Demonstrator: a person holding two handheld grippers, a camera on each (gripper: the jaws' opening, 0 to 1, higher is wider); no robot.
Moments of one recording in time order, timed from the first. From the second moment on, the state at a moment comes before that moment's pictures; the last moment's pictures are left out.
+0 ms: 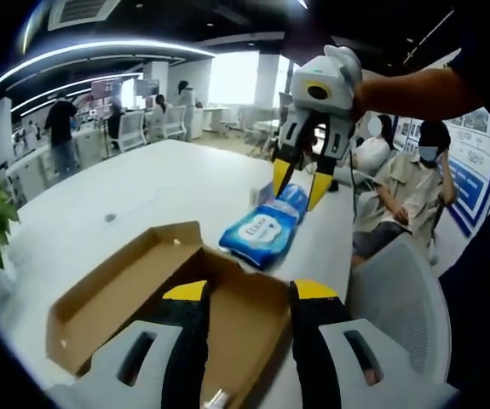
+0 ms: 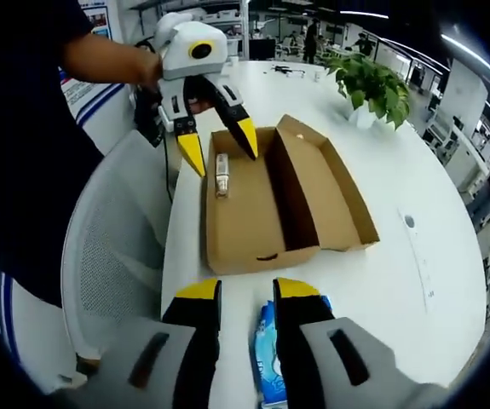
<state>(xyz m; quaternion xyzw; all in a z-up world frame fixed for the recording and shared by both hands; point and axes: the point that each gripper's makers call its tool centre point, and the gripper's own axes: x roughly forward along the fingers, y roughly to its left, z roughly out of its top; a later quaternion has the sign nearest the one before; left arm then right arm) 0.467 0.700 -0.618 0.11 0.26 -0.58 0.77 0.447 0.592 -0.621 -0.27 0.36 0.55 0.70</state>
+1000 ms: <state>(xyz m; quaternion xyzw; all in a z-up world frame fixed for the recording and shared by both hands) 0.490 0.797 -0.663 0.15 0.35 -0.54 0.75 0.454 0.688 -0.644 -0.24 0.34 0.58 0.70</state>
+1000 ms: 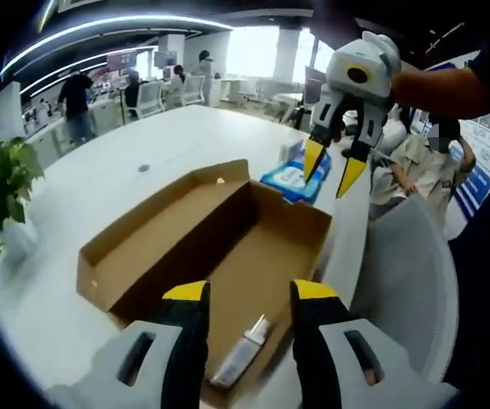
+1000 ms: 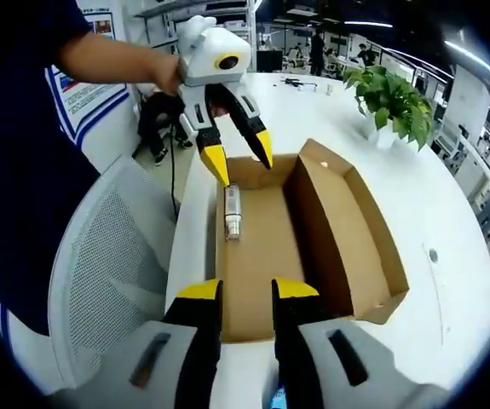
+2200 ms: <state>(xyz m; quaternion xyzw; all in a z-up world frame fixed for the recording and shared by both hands) 0.479 0.823 -0.747 0.29 0.51 -0.59 0.55 0.466 0.733 -0.691 -0.21 0.37 0.60 0.68</state>
